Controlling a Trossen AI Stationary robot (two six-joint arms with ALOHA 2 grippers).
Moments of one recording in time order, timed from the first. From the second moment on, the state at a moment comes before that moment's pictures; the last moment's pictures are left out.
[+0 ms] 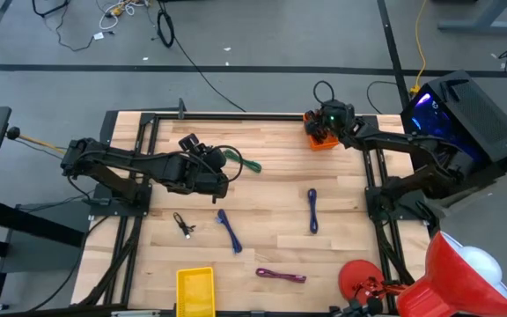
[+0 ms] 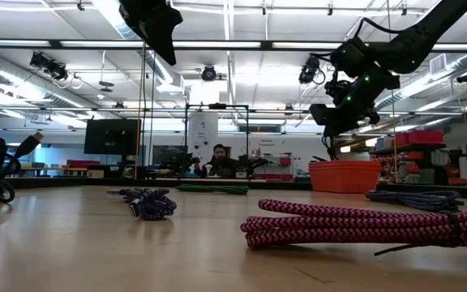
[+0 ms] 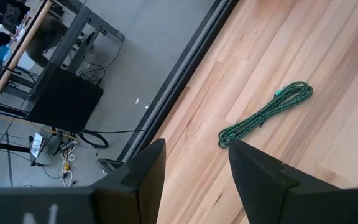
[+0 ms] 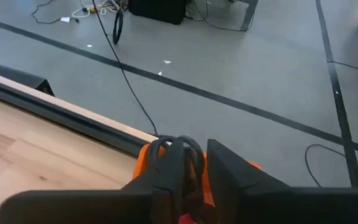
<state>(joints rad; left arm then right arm) -0.16 1.49 1.35 -1.09 -0.95 -0.46 -0.72 1.36 0.68 0.12 0.45 0.16</state>
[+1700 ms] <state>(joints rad) -0.13 1.49 1.35 -1.09 -0.94 -0.43 -0.70 1.10 0.68 0.26 0.19 0.06</state>
